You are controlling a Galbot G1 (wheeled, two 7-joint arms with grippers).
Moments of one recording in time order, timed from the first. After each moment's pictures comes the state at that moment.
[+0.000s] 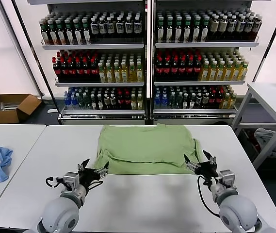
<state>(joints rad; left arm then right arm) 1.21 -0.95 -0.20 -2.03 -0.69 0.49 -0.37 -1.38 0.87 0.41 2.04 0.70 -0.33 0.24</state>
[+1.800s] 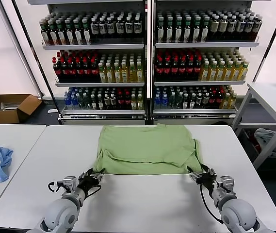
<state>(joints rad) 1.19 -0.98 -0.20 -1.85 -0.78 0.45 -0.30 -1.23 0.90 0.30 1.82 0.68 -0.36 0.14</state>
